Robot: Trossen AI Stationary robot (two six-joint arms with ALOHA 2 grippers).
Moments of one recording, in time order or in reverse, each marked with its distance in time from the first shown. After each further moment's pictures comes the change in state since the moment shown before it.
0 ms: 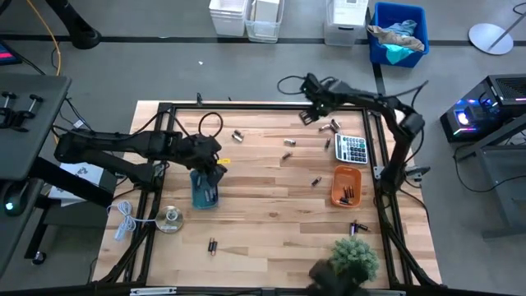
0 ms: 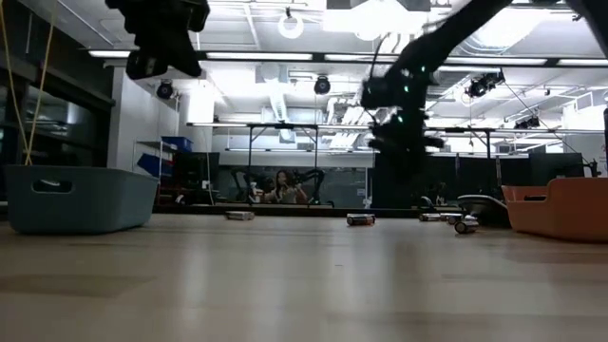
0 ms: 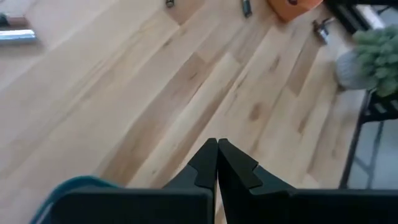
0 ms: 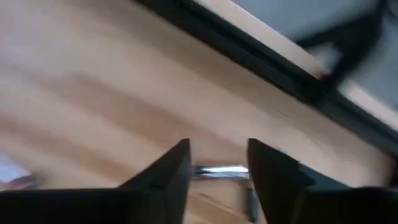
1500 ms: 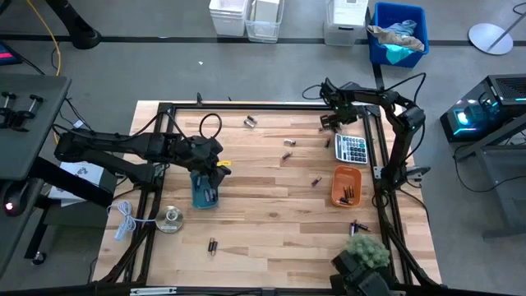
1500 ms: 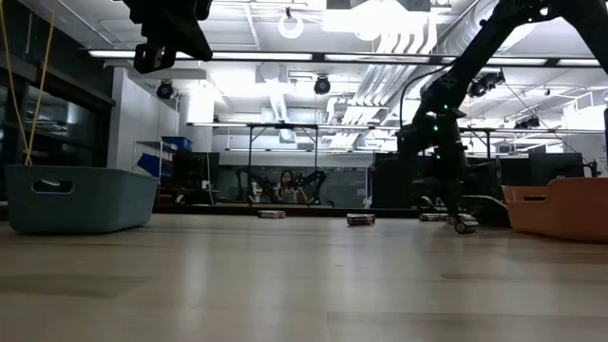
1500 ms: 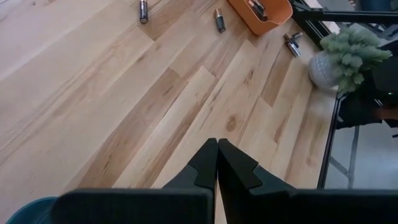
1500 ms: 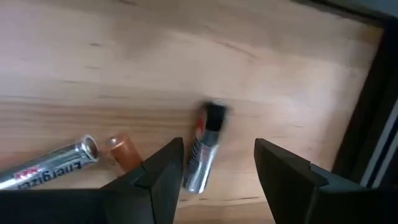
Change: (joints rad) left arm -0.036 0.000 0.000 0.087 -0.007 -0.013; right arm -0.210 0.060 -0.190 -0.039 0.037 0.167
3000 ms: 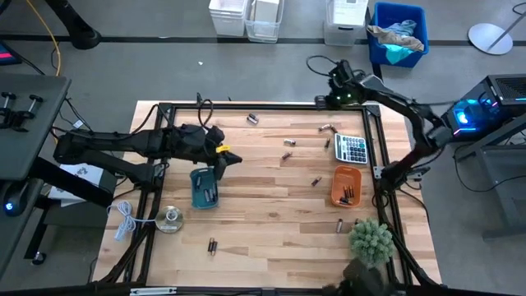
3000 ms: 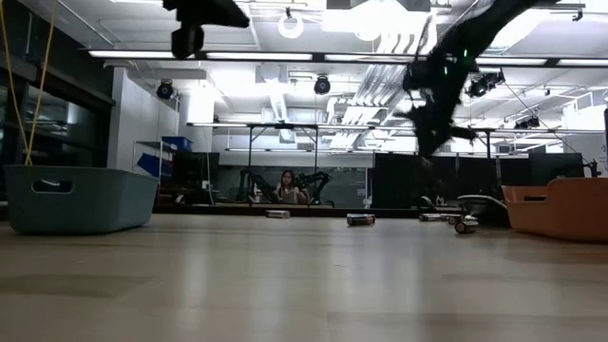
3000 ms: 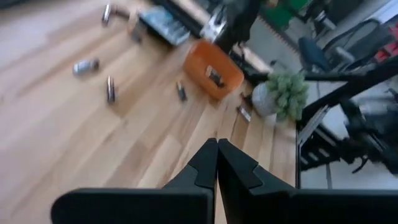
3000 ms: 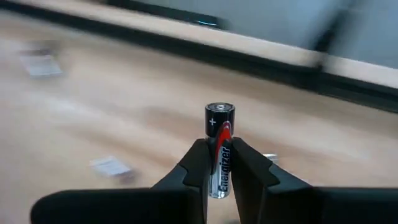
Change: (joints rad) left arm 0.068 -0.010 0.000 0.279 0.008 0.110; right arm 0.047 -0.327 0.038 0.141 -0.325 -0.037
